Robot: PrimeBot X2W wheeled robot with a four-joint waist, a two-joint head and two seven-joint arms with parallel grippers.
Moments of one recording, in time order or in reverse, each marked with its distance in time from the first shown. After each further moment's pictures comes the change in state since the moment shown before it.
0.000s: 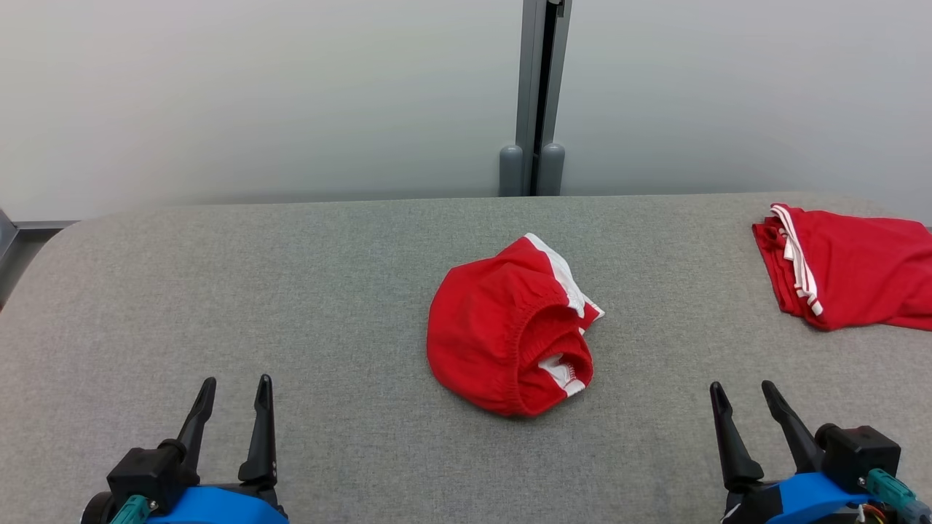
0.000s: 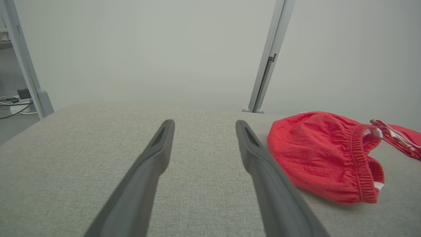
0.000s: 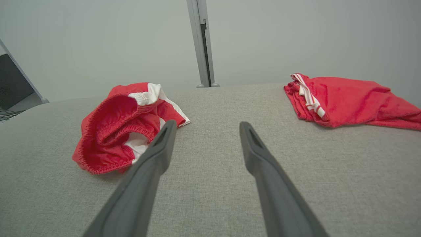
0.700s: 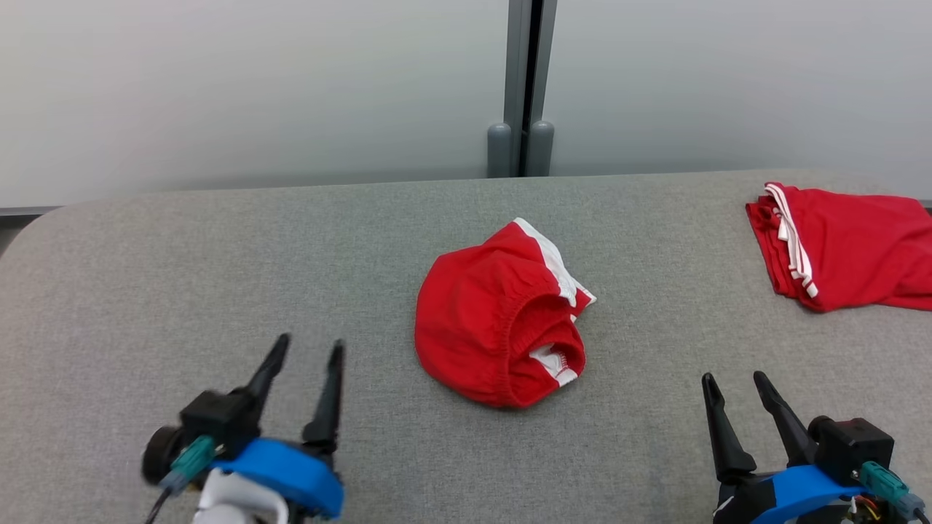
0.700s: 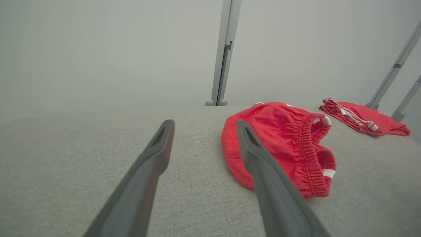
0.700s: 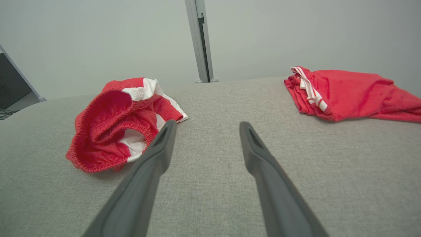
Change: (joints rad) left arm -0.088 -0.006 -0.097 -0.034 0.023 -0.032 0.087; right arm -0.017 0.000 0.018 0.006 0.007 0.000 -0.009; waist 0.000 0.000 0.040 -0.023
